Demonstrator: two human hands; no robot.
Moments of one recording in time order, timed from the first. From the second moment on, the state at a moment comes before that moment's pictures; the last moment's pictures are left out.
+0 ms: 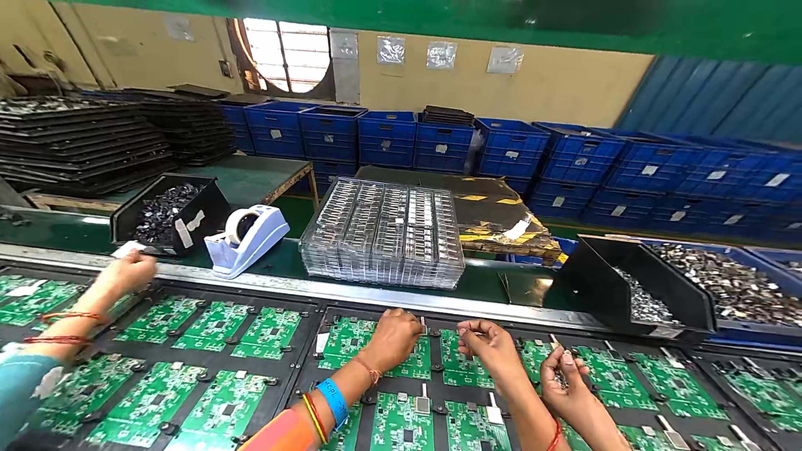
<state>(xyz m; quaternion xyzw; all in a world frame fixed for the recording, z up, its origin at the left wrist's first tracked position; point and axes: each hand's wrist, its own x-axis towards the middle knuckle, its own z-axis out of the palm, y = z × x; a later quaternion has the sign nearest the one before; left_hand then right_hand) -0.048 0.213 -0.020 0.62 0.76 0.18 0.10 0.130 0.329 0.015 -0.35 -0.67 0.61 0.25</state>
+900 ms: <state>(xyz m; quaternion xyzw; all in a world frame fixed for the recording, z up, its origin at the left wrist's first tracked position) -0.061 0.282 0.071 0.64 0.75 0.19 0.03 0.137 0.335 0.011 -0.33 -0.74 0.52 0.28</state>
